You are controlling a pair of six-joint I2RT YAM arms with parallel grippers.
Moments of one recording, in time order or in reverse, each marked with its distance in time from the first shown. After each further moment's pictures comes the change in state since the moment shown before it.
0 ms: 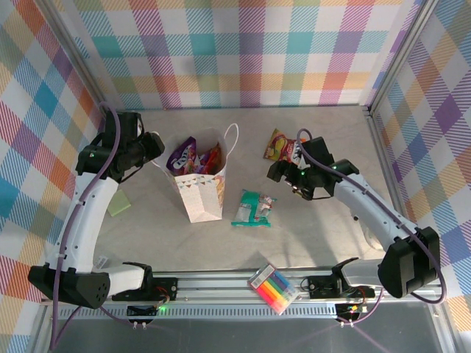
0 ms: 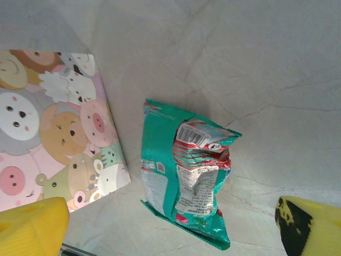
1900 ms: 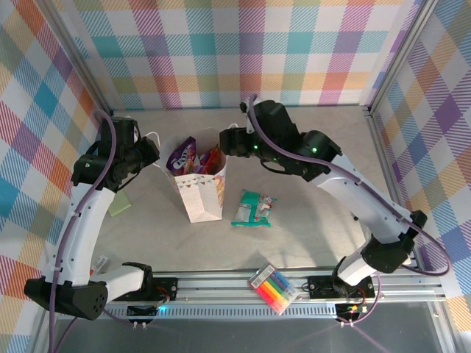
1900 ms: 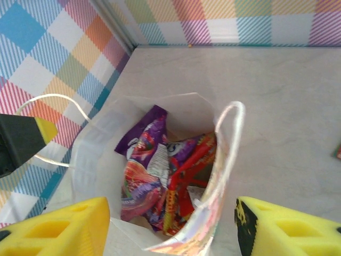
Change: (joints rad) left arm -0.001 -0.073 -0.056 0.001 -0.036 0.008; right arm 0.495 0.207 0.819 -0.152 0.479 -0.263
